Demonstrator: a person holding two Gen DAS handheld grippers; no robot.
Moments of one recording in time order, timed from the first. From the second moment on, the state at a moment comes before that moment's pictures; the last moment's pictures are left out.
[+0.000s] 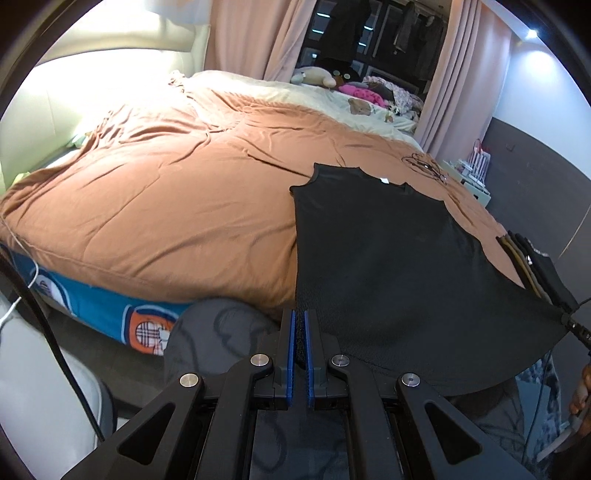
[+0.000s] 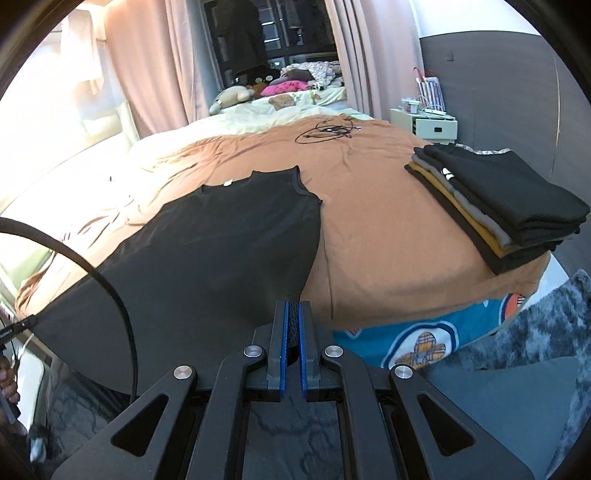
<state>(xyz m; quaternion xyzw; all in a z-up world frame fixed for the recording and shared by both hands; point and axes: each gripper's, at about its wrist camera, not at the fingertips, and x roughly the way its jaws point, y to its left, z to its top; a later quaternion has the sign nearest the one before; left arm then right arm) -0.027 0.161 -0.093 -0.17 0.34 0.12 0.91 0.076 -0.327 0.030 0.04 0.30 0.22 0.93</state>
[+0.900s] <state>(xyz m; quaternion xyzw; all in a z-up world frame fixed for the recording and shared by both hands) 0.117 0.208 -0.082 -0.13 0.35 0.15 0.91 0.203 -0.261 0.033 0.02 0.28 0.20 0.94</state>
